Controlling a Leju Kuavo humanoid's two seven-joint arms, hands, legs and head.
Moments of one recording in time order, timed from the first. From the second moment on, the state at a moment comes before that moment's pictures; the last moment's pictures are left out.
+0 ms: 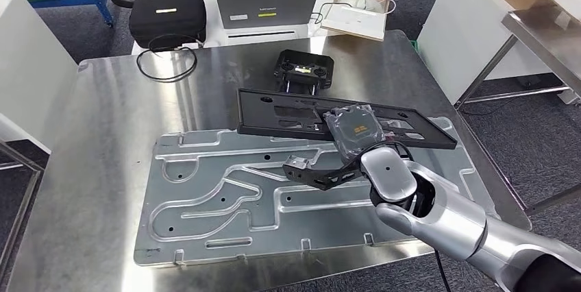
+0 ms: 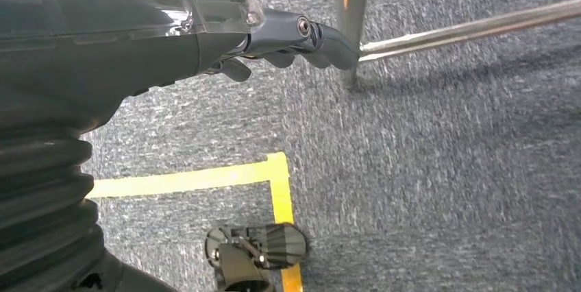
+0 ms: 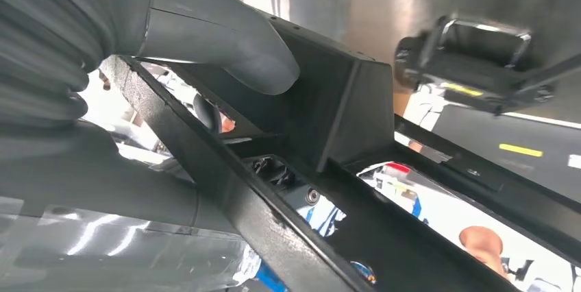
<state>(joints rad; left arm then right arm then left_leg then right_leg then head) -0.19 -0.02 -0.91 -0.24 0.79 0.46 -0.27 -0.60 -0.60 0.87 -1.83 0.96 0.32 0.66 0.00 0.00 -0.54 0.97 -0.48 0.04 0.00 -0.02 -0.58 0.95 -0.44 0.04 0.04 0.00</state>
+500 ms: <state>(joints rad) -0.20 -0.02 -0.91 -0.24 0.77 0.46 -0.28 -0.59 -0.57 0.94 -1.78 0.95 0.32 0.62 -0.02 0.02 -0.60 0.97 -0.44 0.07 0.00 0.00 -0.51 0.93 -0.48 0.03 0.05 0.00</state>
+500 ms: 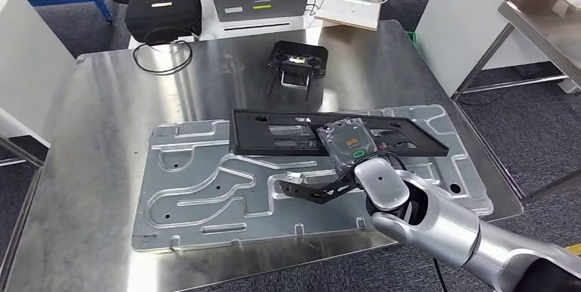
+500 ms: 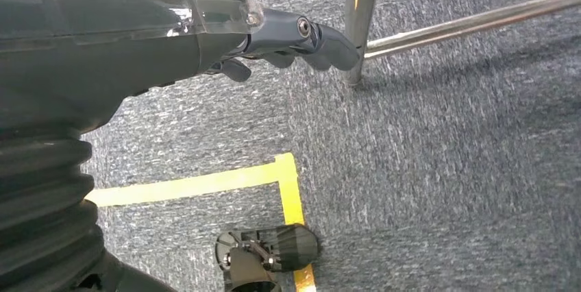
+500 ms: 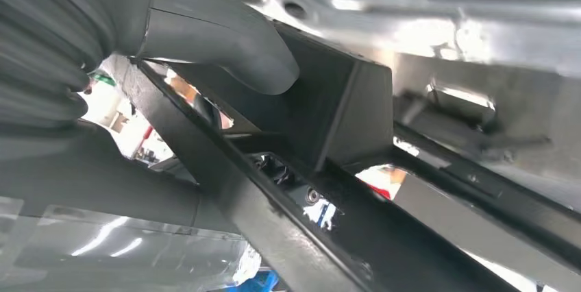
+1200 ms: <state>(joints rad) -0.20 -0.02 -0.91 -0.24 0.78 0.46 -0.29 -0.60 -0.53 0.97 -1.69 0.96 0.33 0.63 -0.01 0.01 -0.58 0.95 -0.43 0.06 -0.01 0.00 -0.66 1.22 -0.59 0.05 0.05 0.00</state>
